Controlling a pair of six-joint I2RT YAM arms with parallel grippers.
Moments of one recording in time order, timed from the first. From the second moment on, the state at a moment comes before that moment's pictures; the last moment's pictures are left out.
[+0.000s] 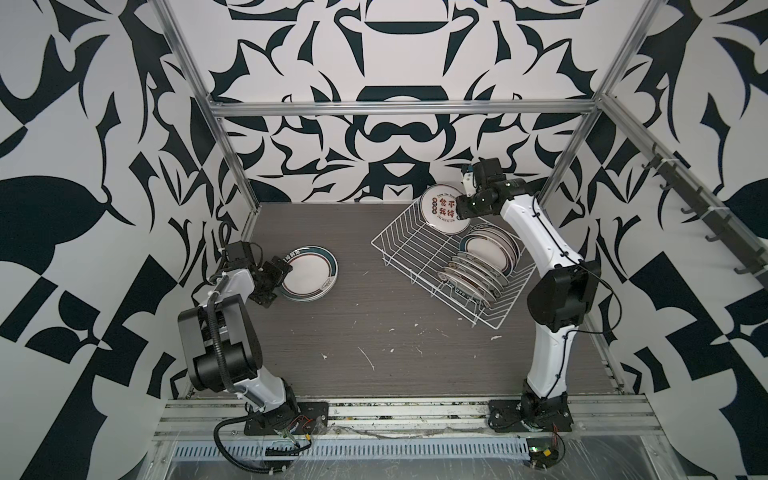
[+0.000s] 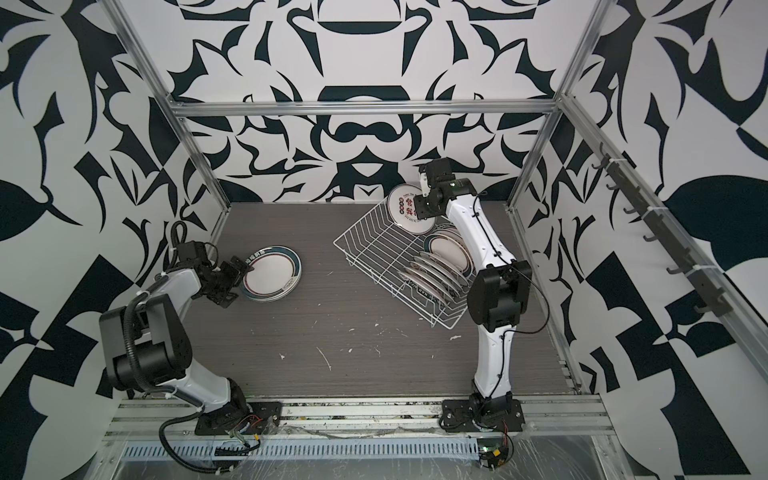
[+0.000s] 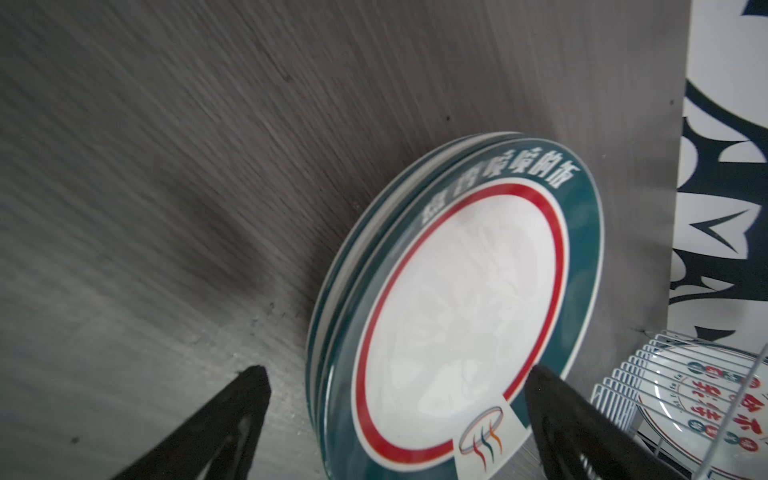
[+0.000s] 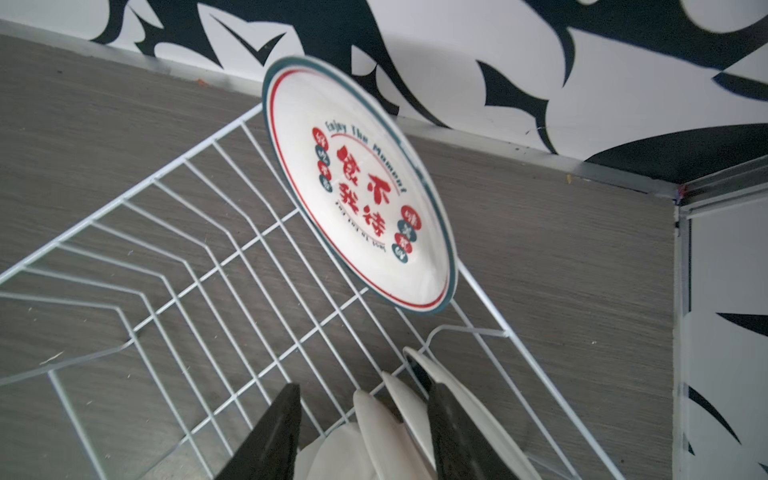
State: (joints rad) left arm 0.32 1.57 0.96 -0.47 0.37 -0.69; right arm 0.23 2.03 2.08 -0.93 0.03 -0.01
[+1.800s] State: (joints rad) left arm 0.32 1.30 0.86 -0.57 0.47 -0.69; right arm 0.21 2.23 2.10 -0.71 0.07 -0.27
